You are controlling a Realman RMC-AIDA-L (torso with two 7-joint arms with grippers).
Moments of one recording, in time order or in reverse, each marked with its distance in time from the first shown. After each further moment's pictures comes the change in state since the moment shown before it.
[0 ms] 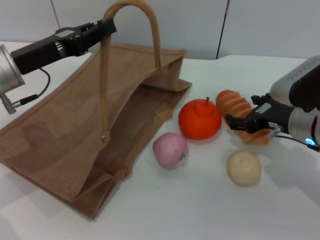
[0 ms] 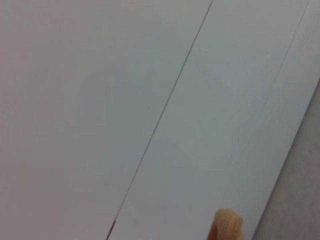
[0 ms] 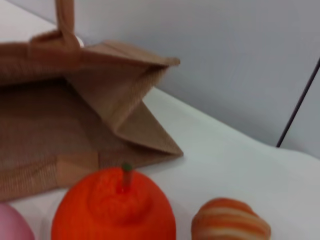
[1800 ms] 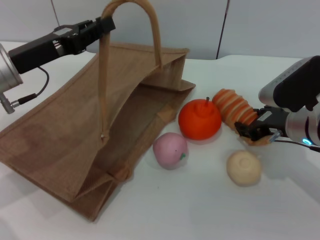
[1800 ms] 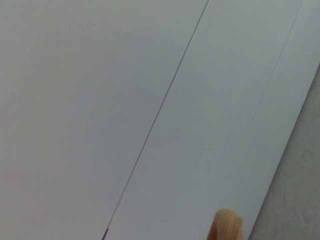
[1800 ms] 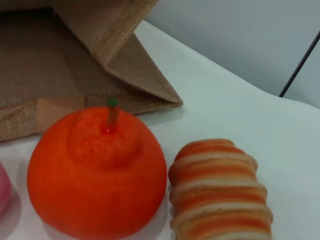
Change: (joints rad) left arm 0.005 0.002 0.000 0.000 -0.016 0.024 0.000; right arm 0.061 0.113 0.190 0.090 -0.216 -0.199 -0.031
